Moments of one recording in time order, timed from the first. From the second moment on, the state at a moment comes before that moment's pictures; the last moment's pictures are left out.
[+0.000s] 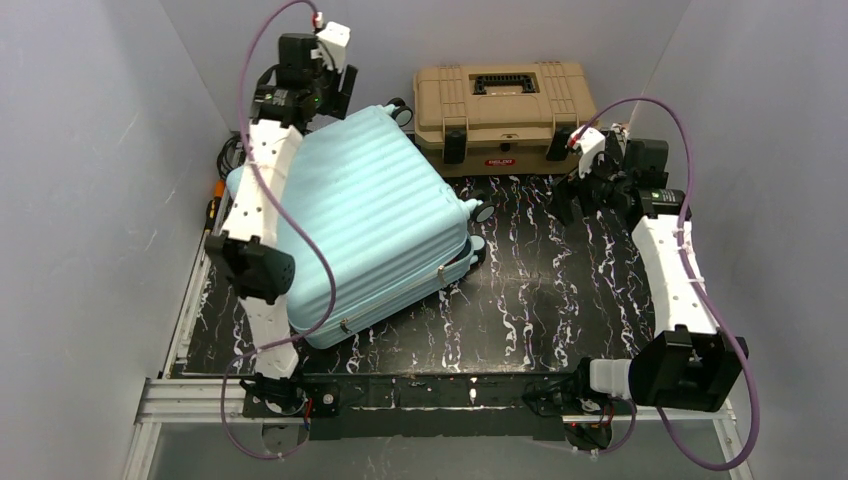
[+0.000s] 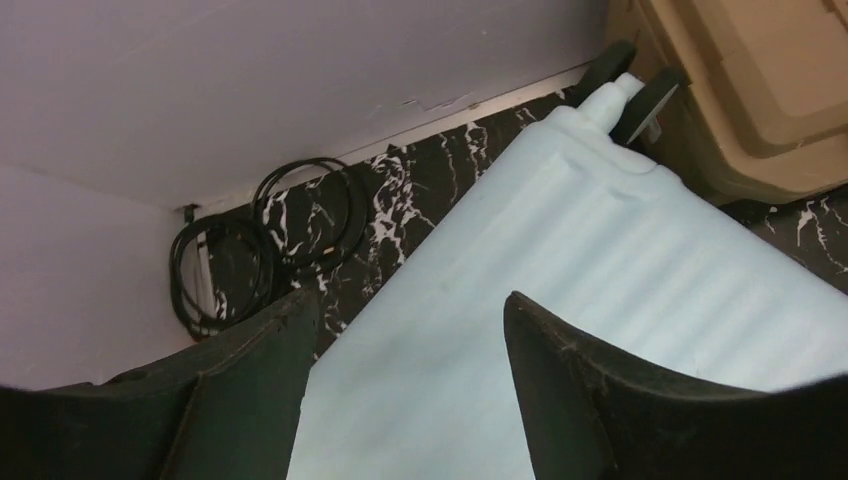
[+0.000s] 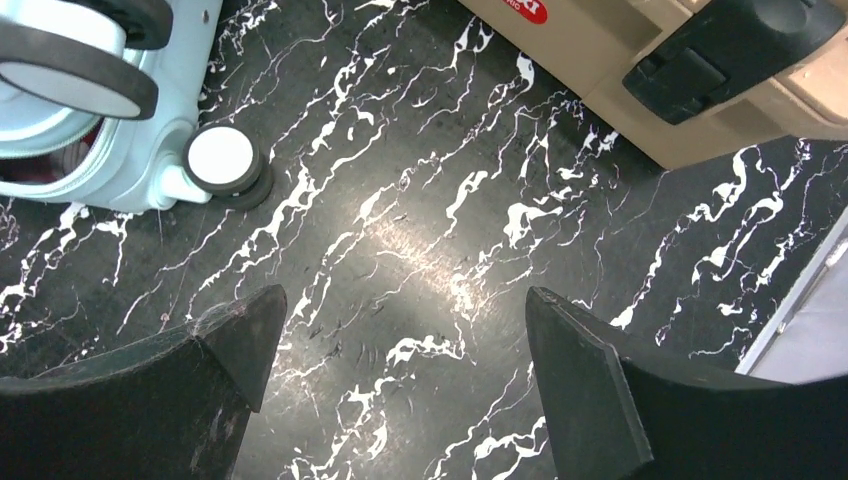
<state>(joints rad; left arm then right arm) -0.20 1.91 2.29 -0.87 -0.10 0.27 -0.04 1.29 1.25 -0.65 -0.59 -0.53</state>
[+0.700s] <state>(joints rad) -0.39 2.10 2.28 -0.60 0.05 -0.15 0.20 1.50 1.17 -0.53 -0.51 -0.45</state>
